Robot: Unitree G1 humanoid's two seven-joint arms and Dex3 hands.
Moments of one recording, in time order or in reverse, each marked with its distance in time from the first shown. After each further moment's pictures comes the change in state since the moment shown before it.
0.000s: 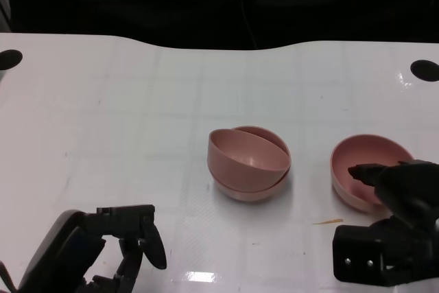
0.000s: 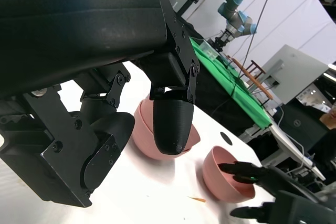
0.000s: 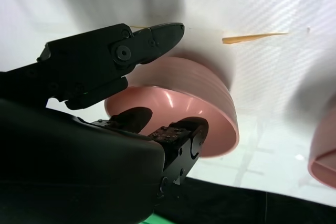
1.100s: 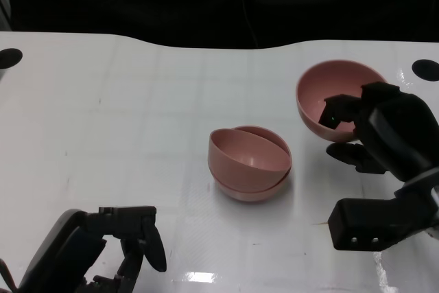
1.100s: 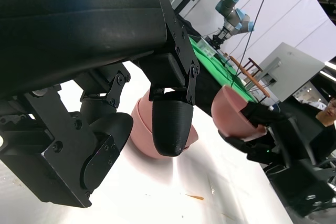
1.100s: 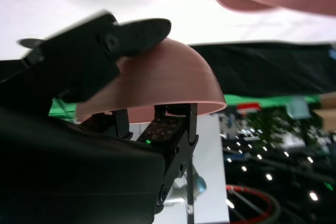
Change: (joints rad) left arm -0.006 -0.002 0.002 0.011 -0.011 -0.012 -0.021; right arm -0.261 -0.023 0.058 0.351 0.243 -0.532 -0.711
